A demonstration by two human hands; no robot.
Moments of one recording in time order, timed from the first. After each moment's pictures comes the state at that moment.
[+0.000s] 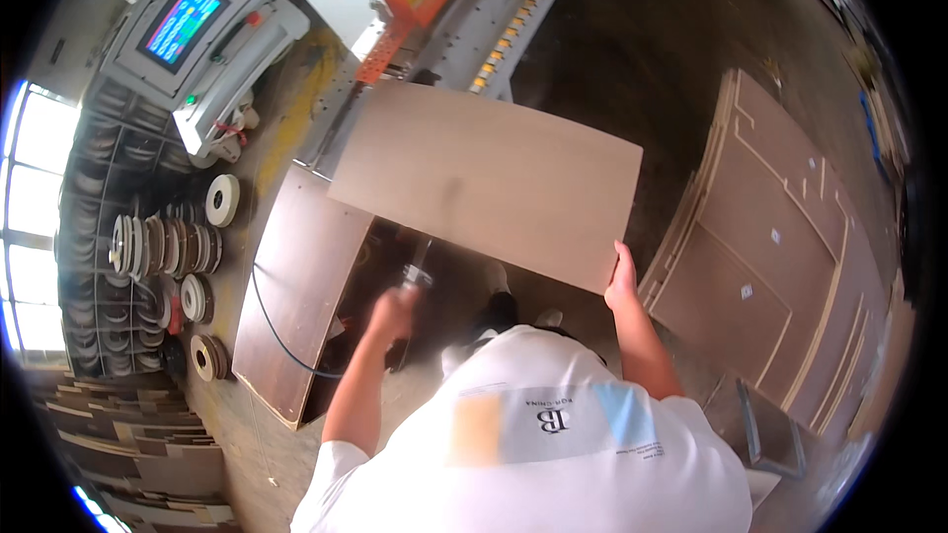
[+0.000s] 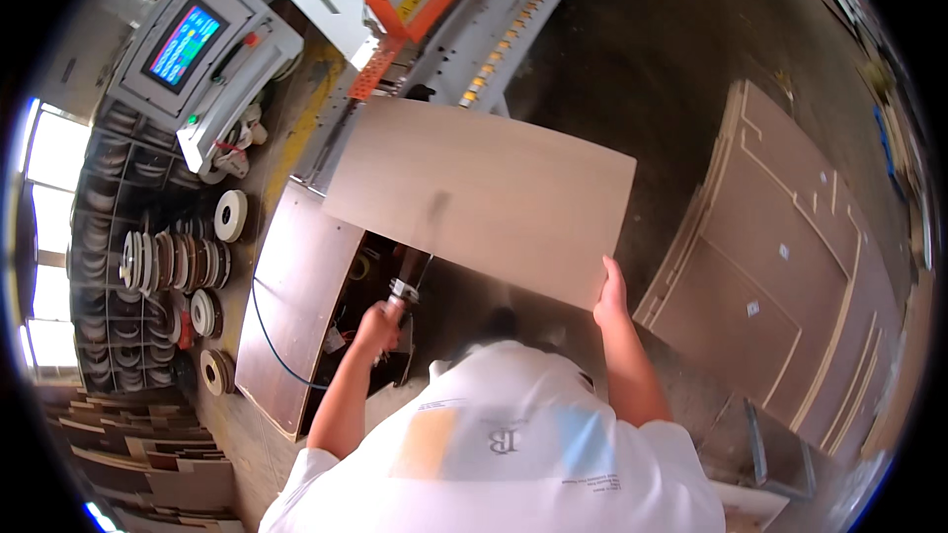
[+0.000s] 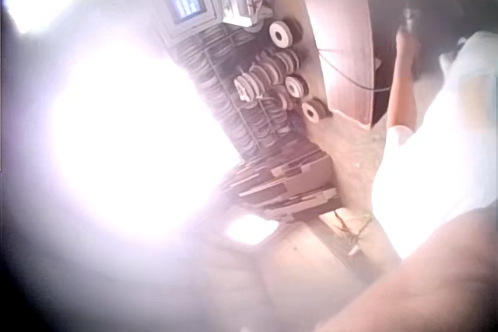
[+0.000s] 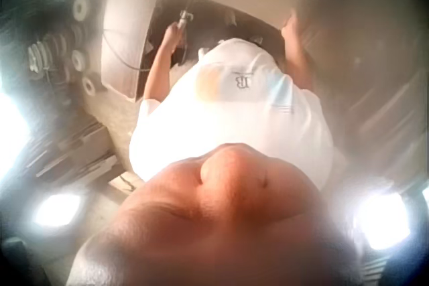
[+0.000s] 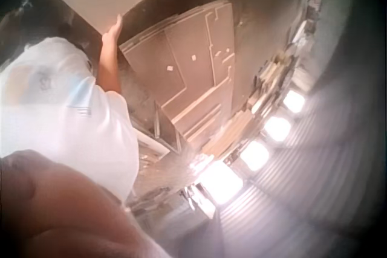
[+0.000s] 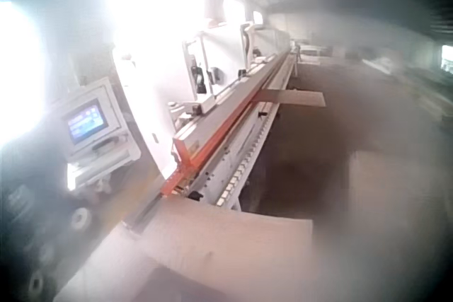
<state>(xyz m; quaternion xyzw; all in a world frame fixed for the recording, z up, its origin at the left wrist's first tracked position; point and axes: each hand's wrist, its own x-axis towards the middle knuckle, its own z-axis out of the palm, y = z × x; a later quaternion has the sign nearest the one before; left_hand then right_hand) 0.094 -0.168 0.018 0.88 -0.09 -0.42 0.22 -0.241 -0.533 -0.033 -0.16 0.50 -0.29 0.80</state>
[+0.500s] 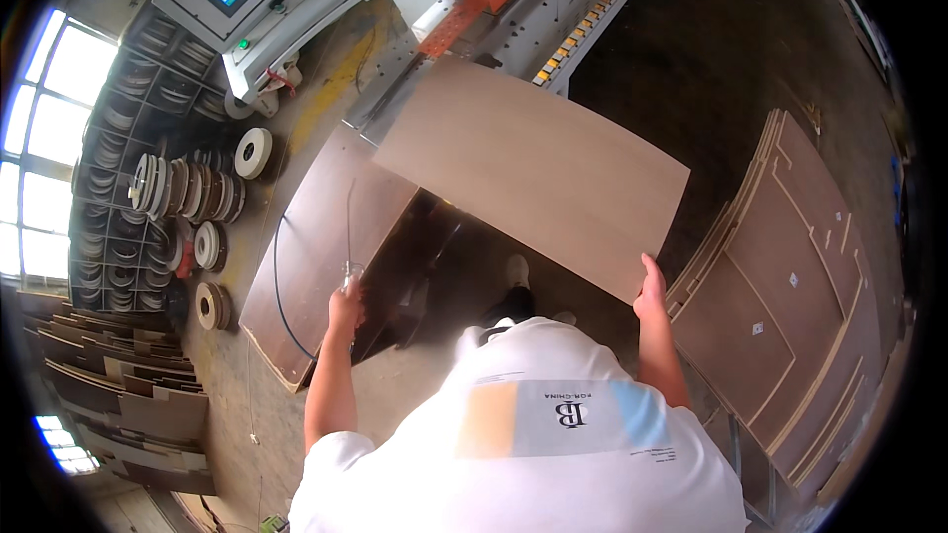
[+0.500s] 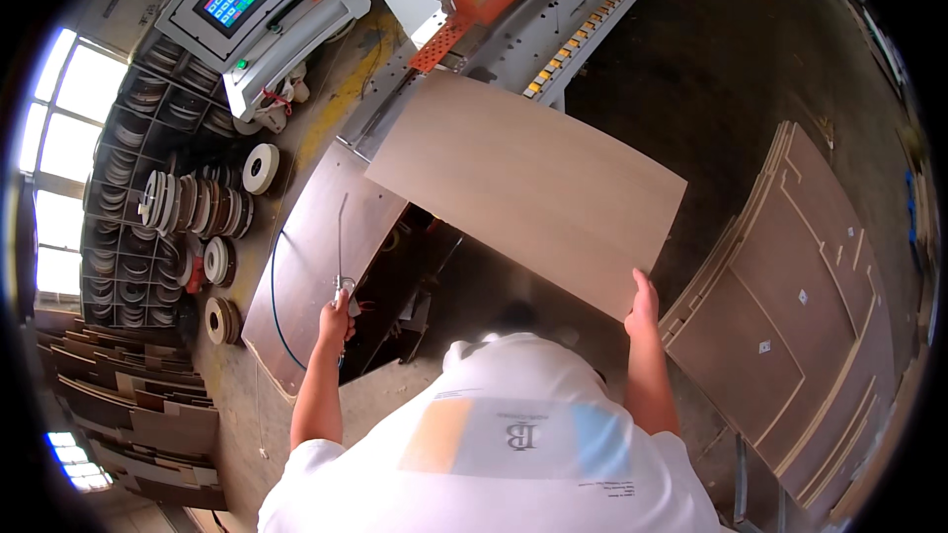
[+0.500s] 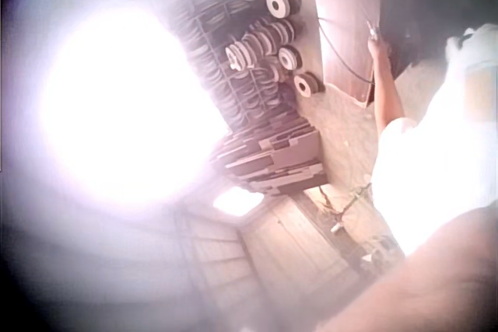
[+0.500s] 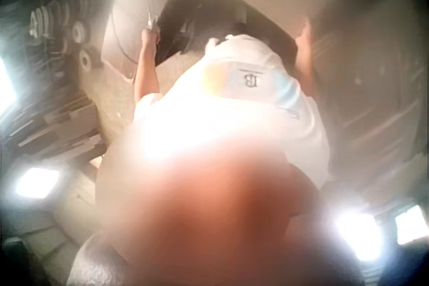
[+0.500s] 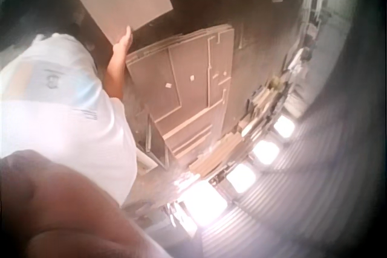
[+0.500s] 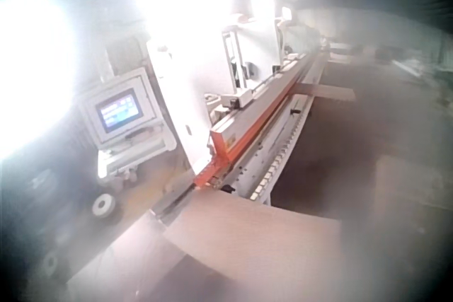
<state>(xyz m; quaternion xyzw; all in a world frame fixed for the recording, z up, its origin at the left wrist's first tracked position) 0.153 -0.021 0.053 0.83 0.16 -0.29 0.44 -0.247 -0.538 -0.059 -0.26 0.54 -0.25 0.76</state>
